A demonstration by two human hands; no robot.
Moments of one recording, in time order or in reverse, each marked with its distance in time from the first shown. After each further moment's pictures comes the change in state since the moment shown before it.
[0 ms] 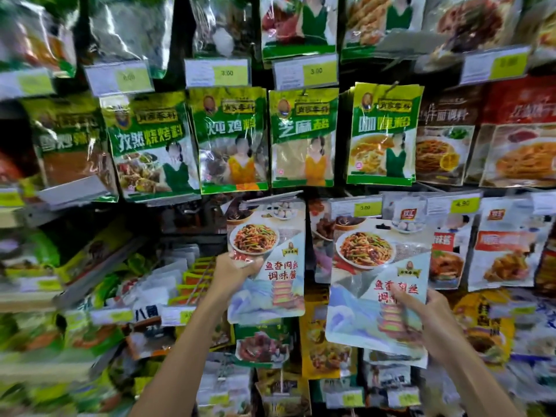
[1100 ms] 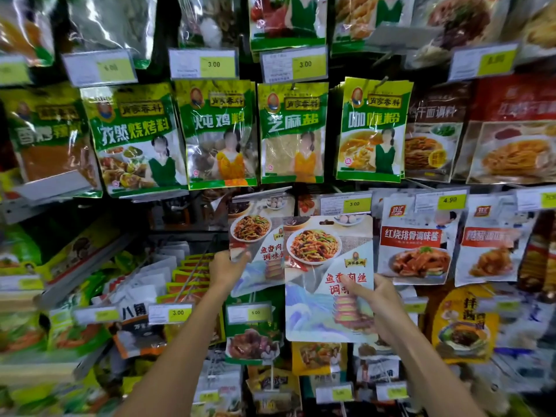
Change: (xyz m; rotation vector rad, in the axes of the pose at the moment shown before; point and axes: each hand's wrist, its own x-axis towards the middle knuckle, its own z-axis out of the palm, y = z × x) left_hand 0.027 -0.022 0.019 0.405 0.136 -0.110; right_hand 0.009 0.004 0.046 -0.051 -0.110 0.063
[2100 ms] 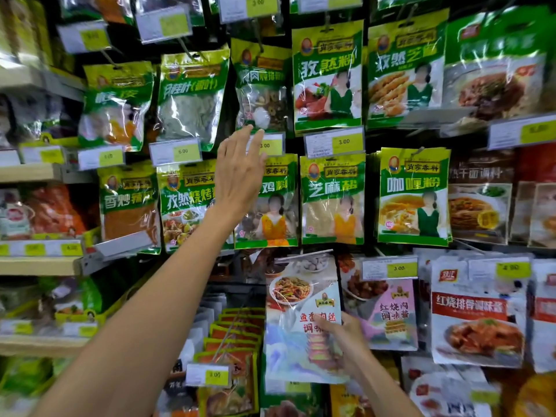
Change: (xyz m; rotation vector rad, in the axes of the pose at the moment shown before) left_hand 0.048 0.228 -0.143 0.713 0.694 1.024; right_hand 0.066 0.006 0.116 0.005 -0.087 0.069
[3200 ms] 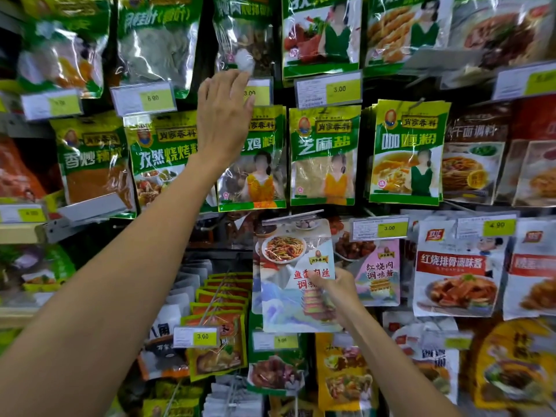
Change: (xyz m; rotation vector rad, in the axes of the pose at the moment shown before) left_hand 0.013 -0.009 0.023 0.024 -0.005 -0.005; right_hand -0.005 -0.013 -0.001 -0.056 0.088 -0.049
